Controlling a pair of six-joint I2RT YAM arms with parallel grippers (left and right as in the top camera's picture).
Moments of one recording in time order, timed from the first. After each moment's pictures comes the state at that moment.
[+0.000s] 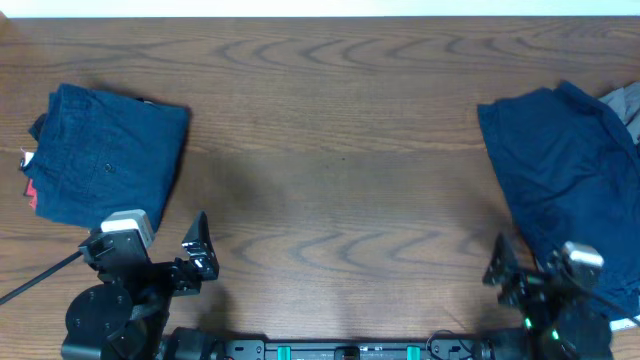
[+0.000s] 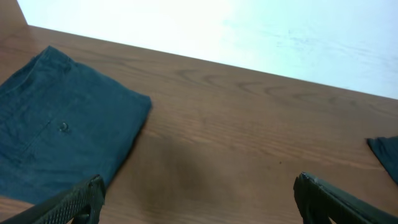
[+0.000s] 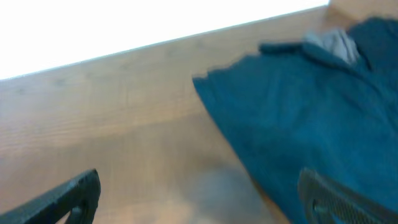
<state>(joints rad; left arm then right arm) -0.17 0.38 0.92 -0.92 -0.12 -0.28 0.07 0.02 0.49 -0.81 0.19 0.25</state>
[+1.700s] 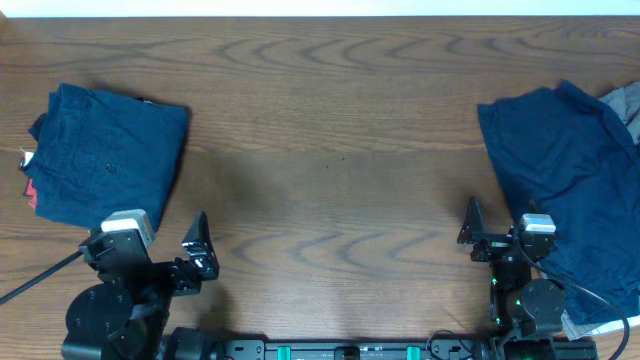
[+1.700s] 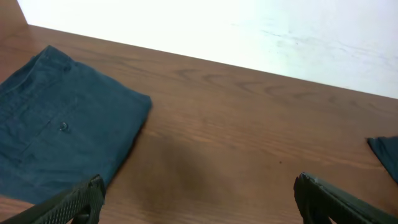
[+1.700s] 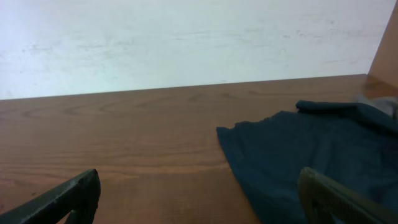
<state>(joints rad) -0.17 0.37 0.92 -0.92 -0.11 -0.28 0.07 0.01 0.01 -0.06 0.10 0.09</state>
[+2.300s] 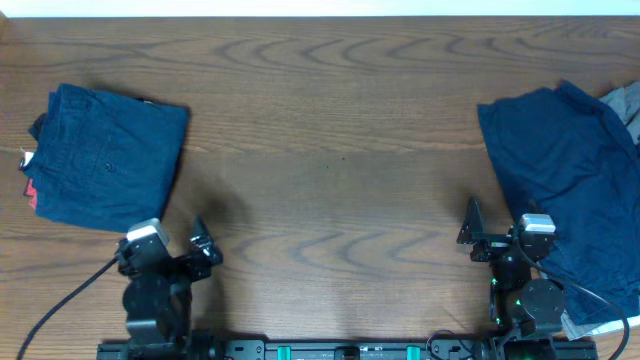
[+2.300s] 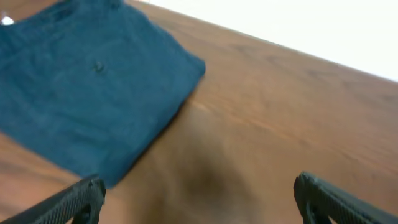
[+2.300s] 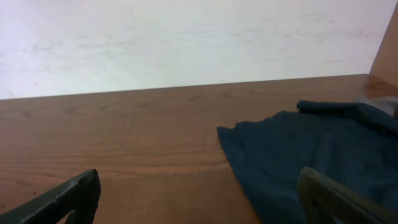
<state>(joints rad) 0.03 0.07 0.29 -0.57 -0.13 -0.28 0.07 0.01 0.01 -0.06 0.10 0.09</state>
